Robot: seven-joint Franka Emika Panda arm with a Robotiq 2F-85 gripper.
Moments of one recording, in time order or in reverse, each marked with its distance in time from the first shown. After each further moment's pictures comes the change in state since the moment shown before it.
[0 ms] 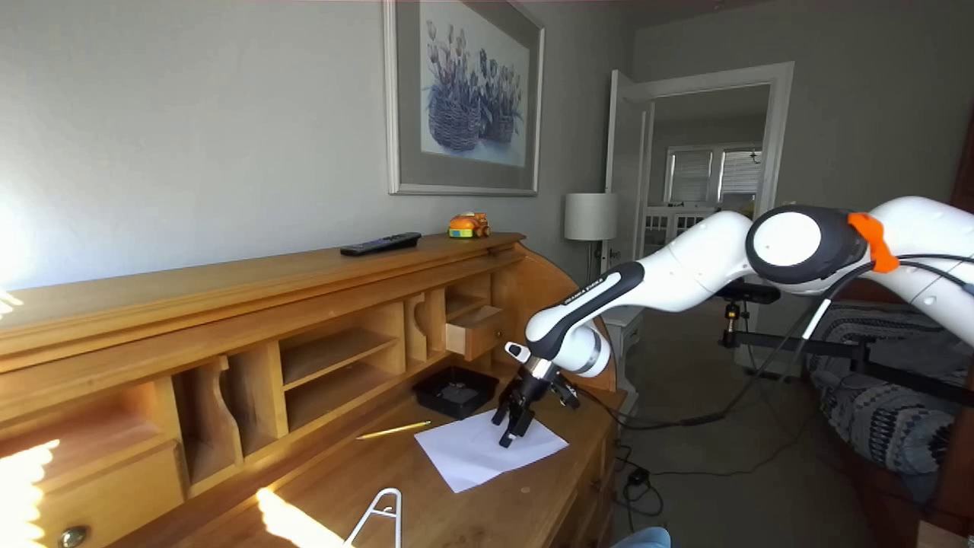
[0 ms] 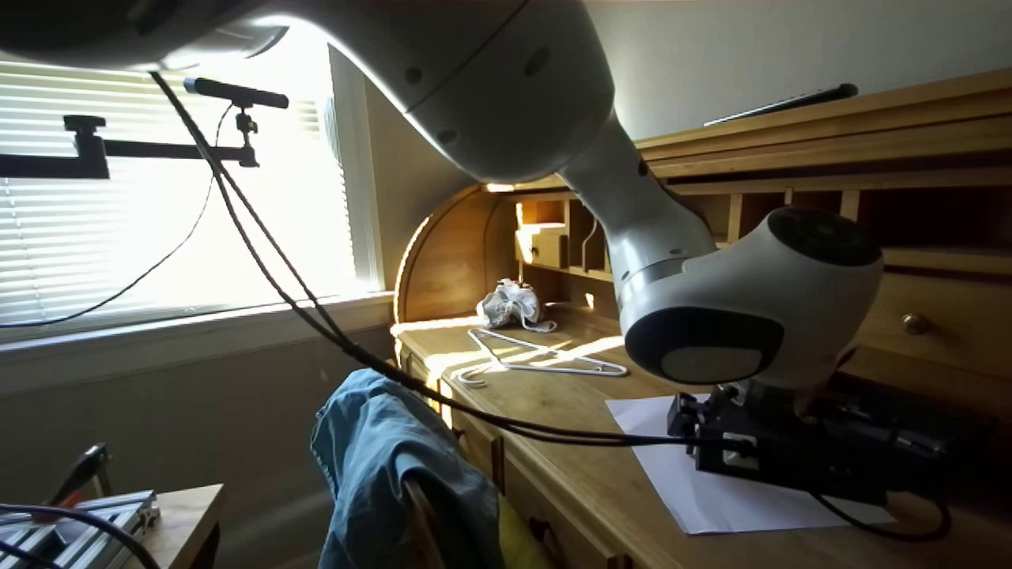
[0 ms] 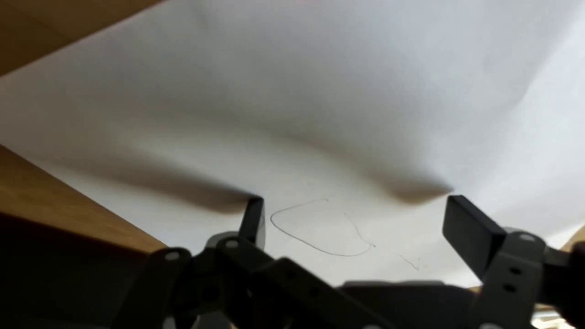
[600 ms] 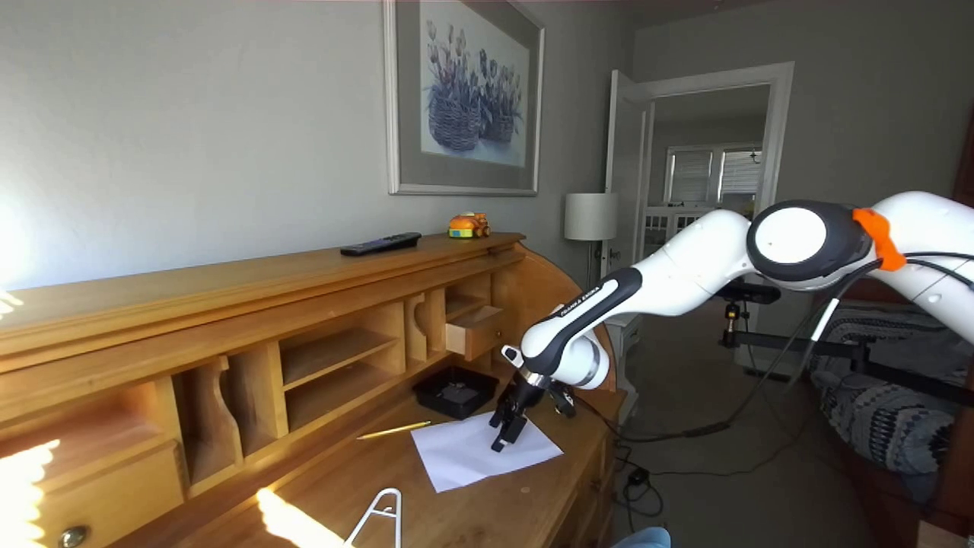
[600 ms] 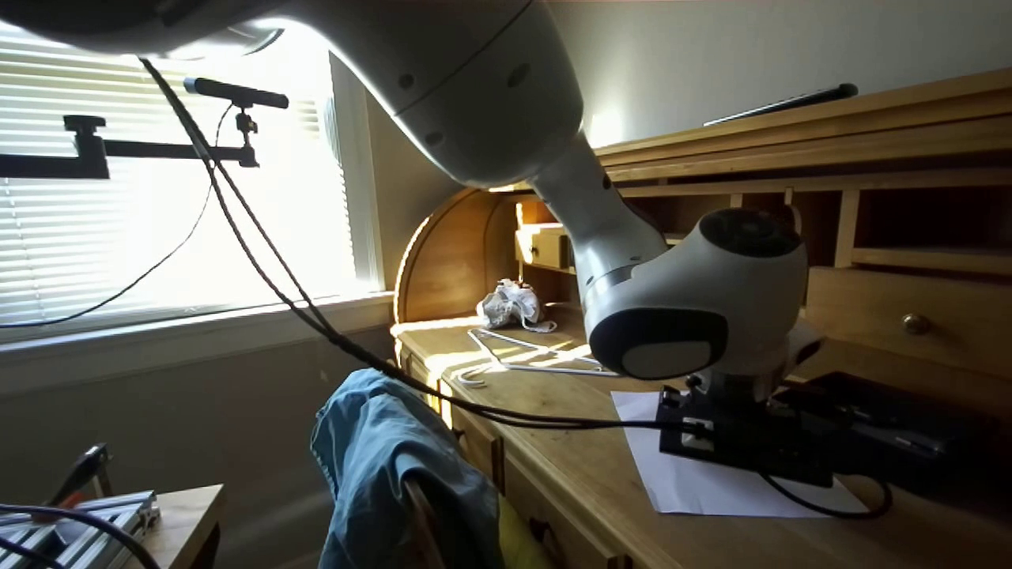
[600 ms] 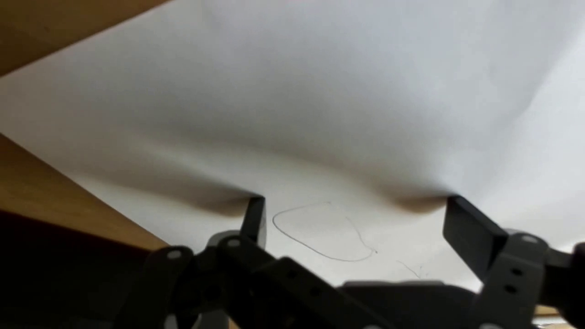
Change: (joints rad) arm 0.058 -0.032 -0.021 -0.084 -0.020 0.167 0.140
